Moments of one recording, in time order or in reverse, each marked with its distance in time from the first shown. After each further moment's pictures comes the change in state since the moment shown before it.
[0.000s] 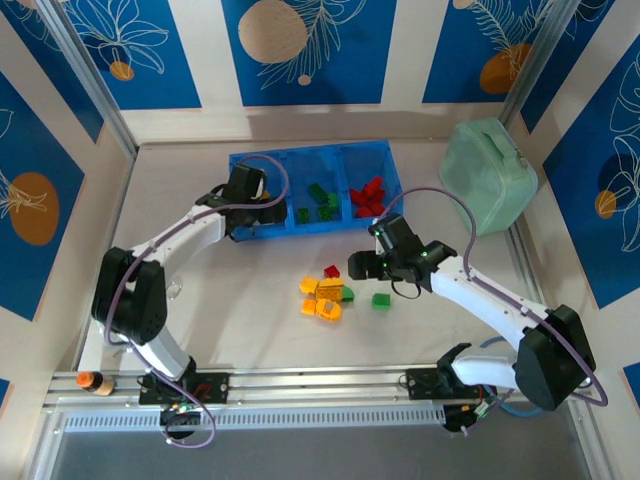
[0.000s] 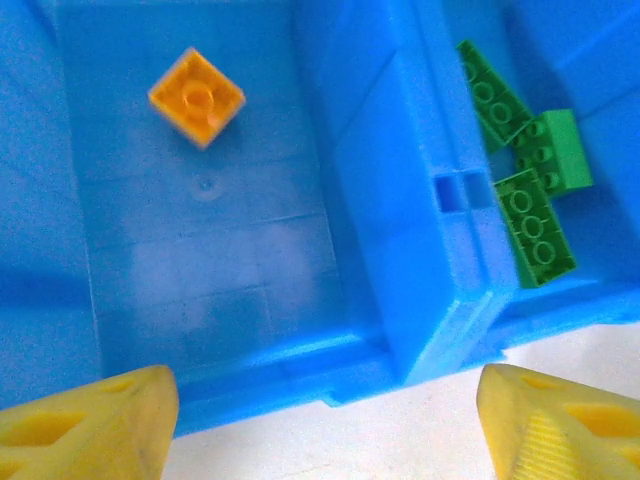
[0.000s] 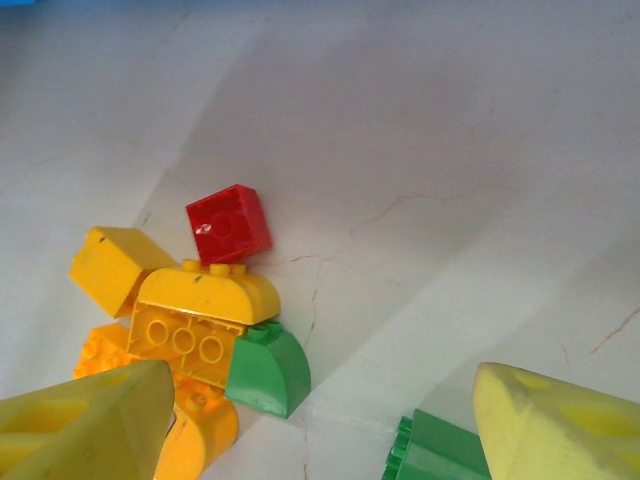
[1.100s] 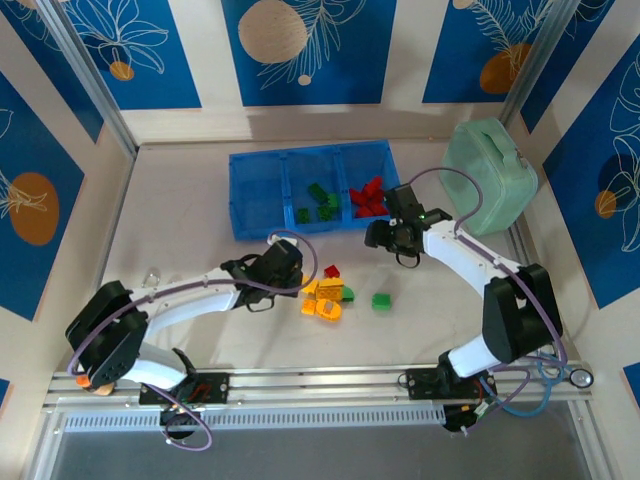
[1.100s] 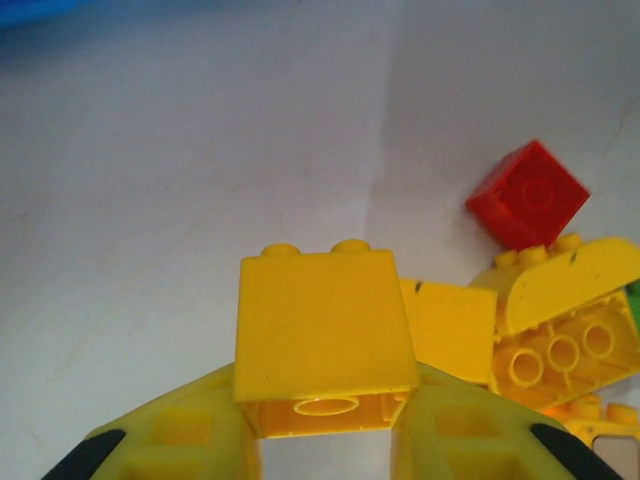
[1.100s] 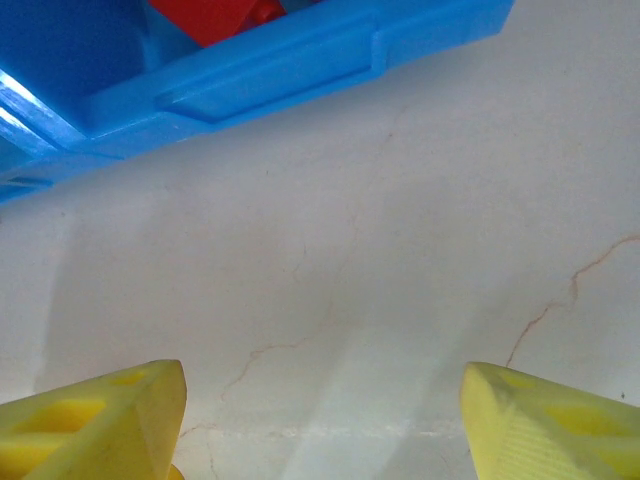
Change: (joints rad) left arm -0.422 -0.218 -0.397 0.068 -0.181 -0.179; right arm -0.221 0.261 0.182 -0.031 0.080 0.111
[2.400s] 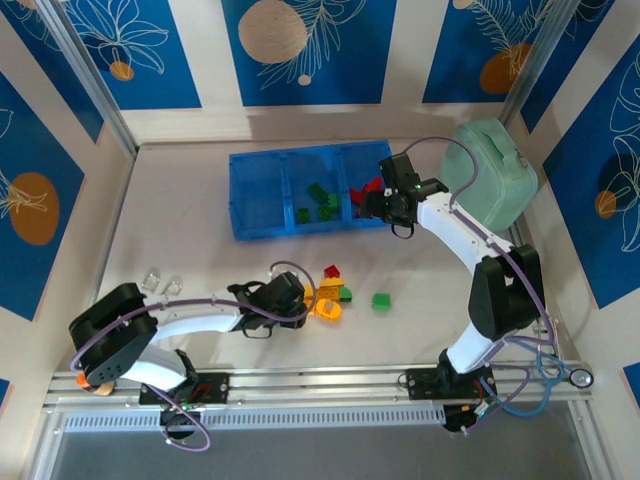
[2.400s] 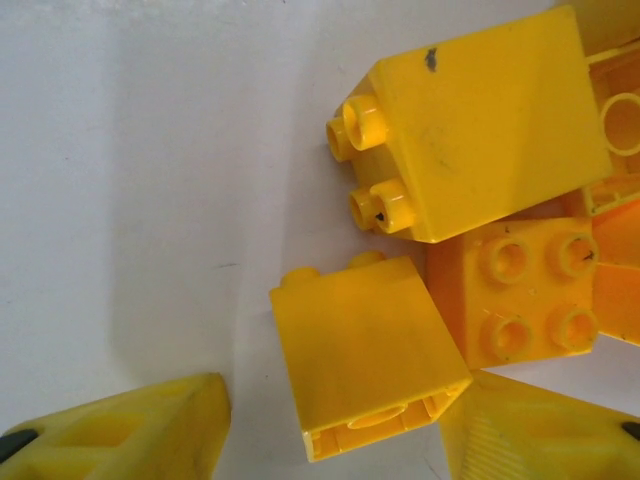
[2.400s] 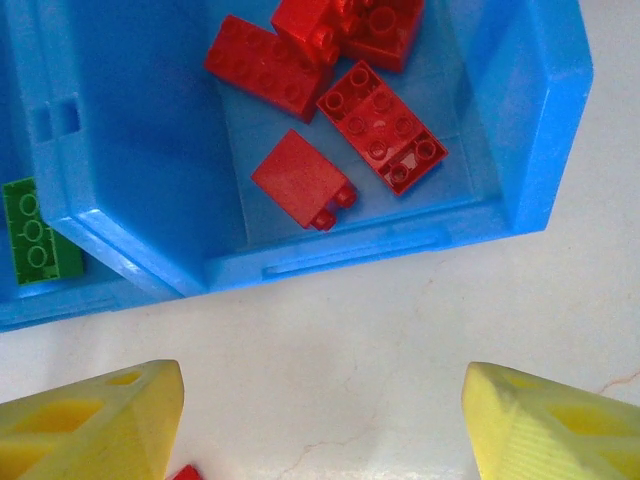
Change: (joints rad) left arm -0.142 0.012 -0.197 0.063 0.072 -0.177; right arm -0.024 0.150 0.297 -0.072 0.011 -0.071
